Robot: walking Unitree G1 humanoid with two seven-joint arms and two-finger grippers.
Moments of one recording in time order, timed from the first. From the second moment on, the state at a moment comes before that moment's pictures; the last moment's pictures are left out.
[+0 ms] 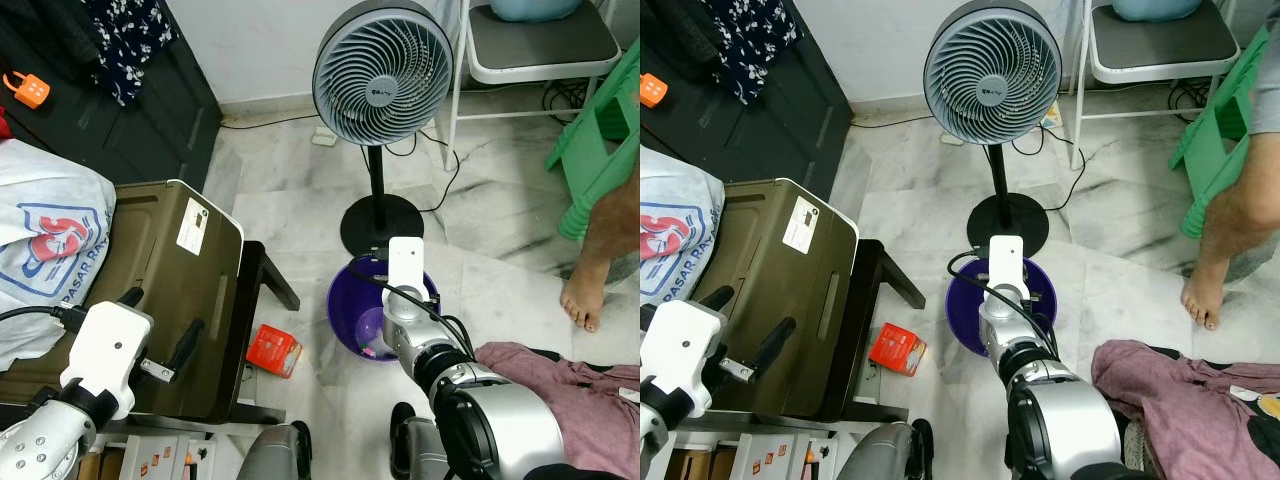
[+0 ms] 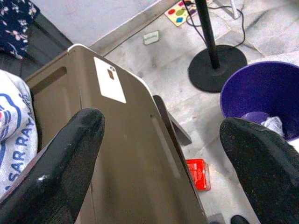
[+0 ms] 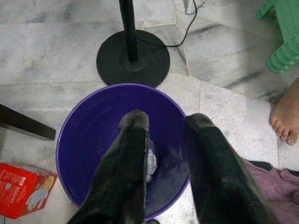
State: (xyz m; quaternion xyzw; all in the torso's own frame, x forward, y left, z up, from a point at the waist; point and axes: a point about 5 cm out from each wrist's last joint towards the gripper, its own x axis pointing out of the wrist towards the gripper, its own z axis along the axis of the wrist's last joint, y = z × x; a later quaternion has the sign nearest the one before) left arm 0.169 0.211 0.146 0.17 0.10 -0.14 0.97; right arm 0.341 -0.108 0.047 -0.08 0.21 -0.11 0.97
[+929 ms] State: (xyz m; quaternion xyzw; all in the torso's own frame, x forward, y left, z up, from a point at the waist) left arm 0.249 0.146 0.138 0.07 0.00 -0.13 0.99; right arm 0.320 -0.104 0.057 -0.05 0.15 0.08 0.98
